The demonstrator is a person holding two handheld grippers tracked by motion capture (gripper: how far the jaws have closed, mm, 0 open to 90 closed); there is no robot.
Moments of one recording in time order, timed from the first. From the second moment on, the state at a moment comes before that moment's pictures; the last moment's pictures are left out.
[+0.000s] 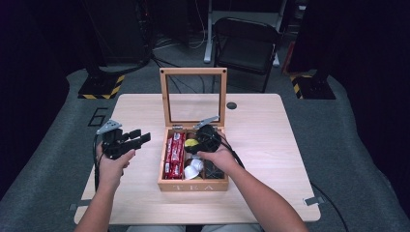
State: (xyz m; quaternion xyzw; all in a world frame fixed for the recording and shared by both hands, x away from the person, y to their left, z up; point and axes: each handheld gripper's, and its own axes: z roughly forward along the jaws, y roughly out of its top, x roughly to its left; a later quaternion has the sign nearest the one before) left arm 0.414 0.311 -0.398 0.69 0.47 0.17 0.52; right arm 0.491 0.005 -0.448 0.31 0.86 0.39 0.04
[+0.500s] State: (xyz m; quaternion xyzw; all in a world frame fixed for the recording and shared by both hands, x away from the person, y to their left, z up) left arm 0.415 0.310 -0.399 0.70 0.47 0.16 0.51; right arm 0.486 -0.007 -0.432 0.31 0.86 0.41 0.06
